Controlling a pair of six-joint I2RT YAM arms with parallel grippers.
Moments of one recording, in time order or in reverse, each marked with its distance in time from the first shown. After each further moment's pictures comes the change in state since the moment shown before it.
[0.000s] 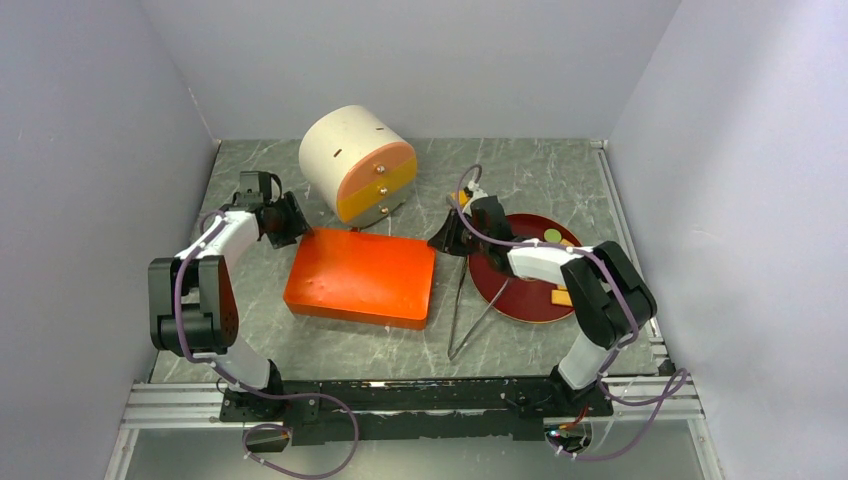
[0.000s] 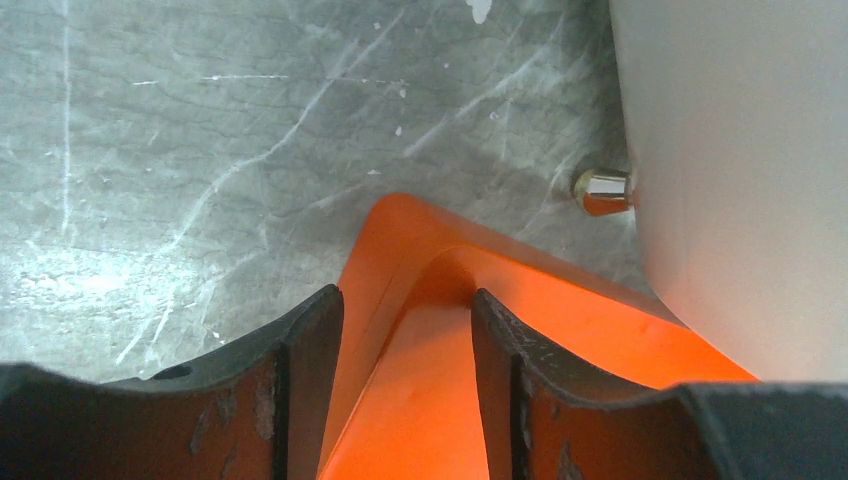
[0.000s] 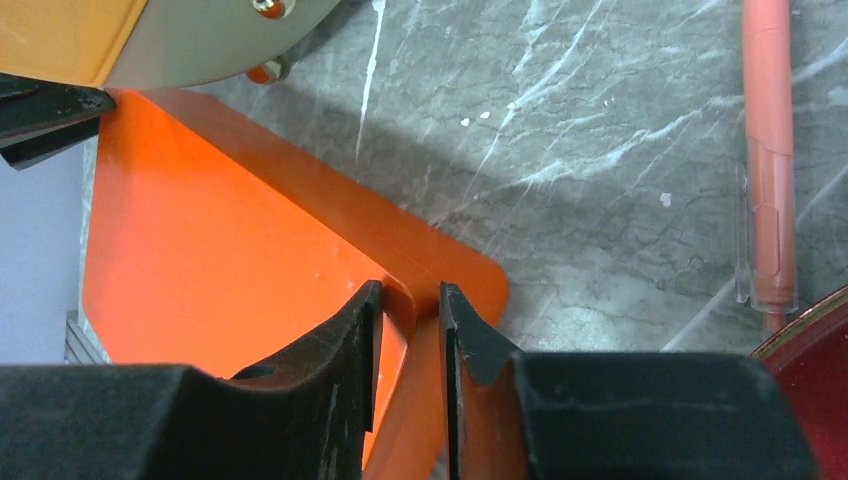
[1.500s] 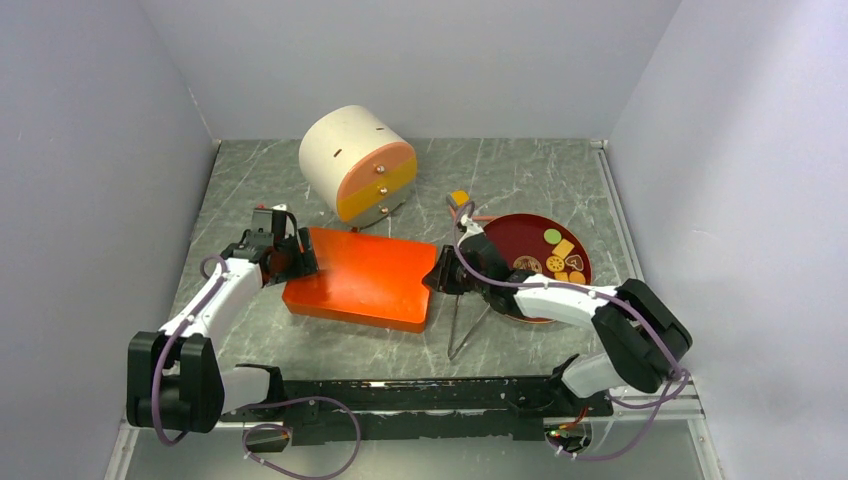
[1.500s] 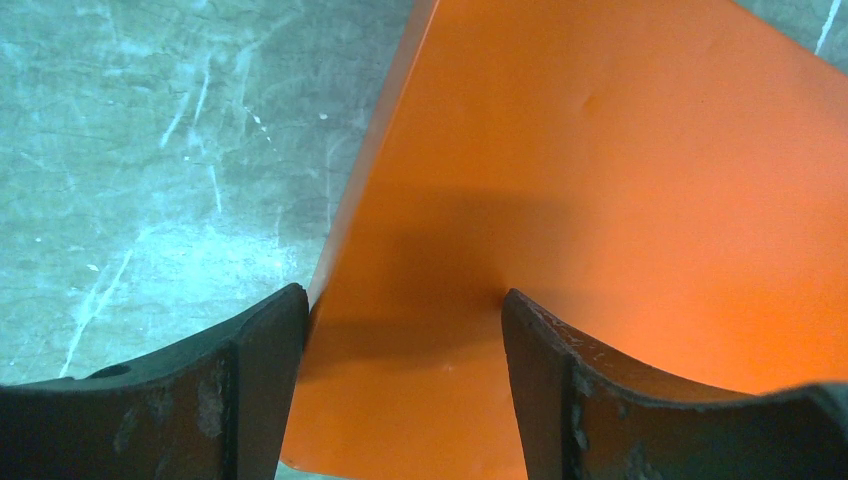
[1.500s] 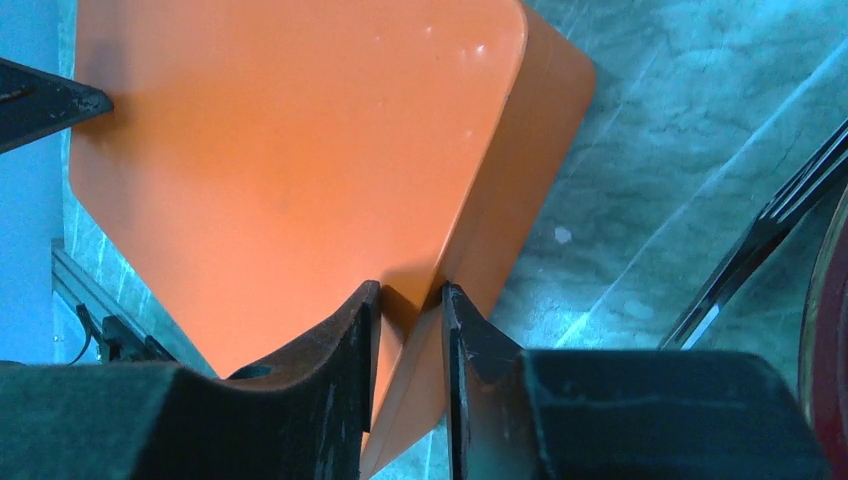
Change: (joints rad) left arm -0.150 -0.385 -0.288 -0.117 -0.171 0.072; right arm 0.242 -0.277 -0.233 -0.062 0.190 0.132
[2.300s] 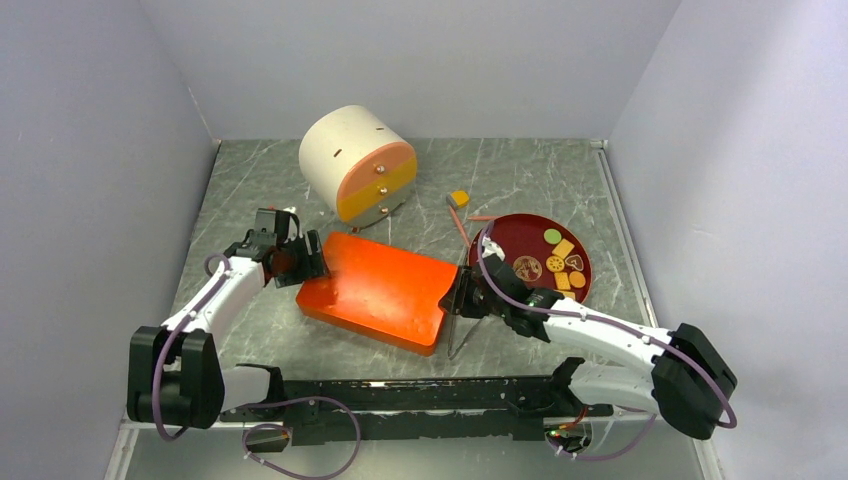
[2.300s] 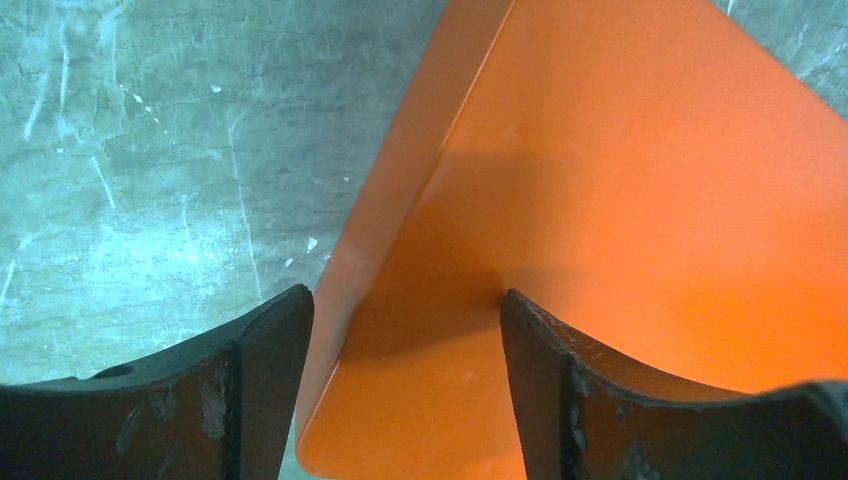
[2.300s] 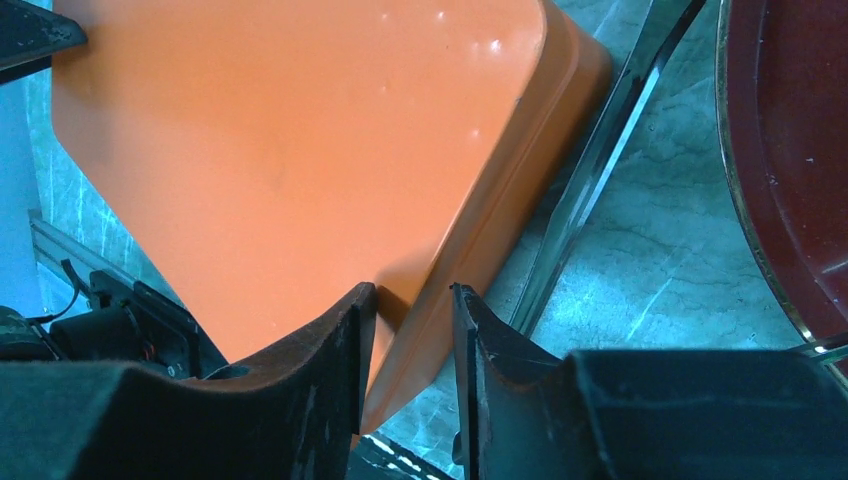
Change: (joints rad) left arm -0.012 0.017 0.000 -0.002 0.139 0.001; right arm 0.074 -0.305 -0.078 -0.318 0.095 0.086
